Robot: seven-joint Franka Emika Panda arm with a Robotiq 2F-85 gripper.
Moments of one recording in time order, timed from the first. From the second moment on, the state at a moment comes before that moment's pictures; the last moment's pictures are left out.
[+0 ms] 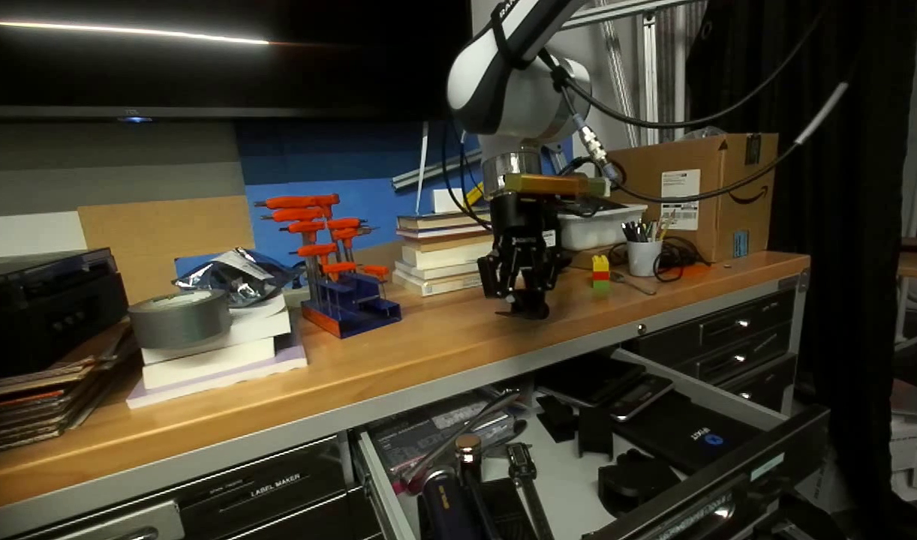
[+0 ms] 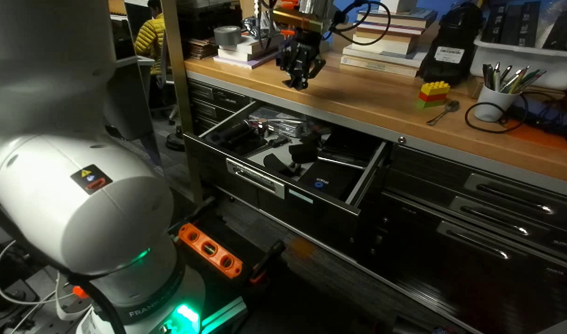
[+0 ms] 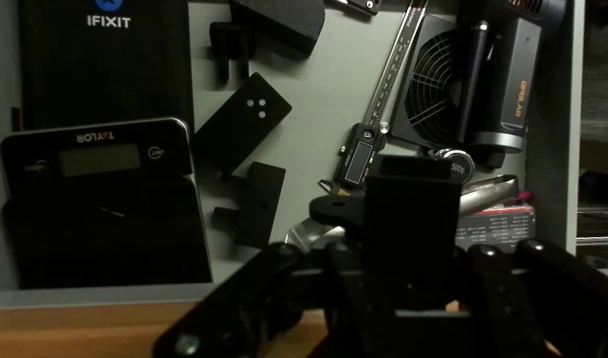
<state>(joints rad) 0.06 0.28 0.07 -1.79 0.07 1.83 0.03</state>
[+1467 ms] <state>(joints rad) 0.13 0.12 0.08 -2.51 -0.06 2.62 0.45</state>
